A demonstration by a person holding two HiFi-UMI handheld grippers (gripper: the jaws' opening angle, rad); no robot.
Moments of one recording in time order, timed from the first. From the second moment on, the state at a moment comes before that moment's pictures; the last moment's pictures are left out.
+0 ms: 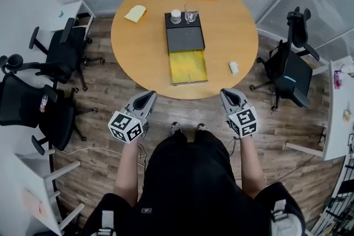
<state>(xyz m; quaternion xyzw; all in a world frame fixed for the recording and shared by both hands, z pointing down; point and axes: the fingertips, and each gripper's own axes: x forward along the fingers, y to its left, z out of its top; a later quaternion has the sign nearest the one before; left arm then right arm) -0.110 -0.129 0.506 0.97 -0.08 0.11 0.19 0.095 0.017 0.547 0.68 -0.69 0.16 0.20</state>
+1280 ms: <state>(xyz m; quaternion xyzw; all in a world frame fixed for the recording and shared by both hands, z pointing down) -0.017 -0.162 0.512 0.95 -0.22 0.11 0.21 0.277 -0.024 0.715 0.59 -0.68 0.27 0.34</state>
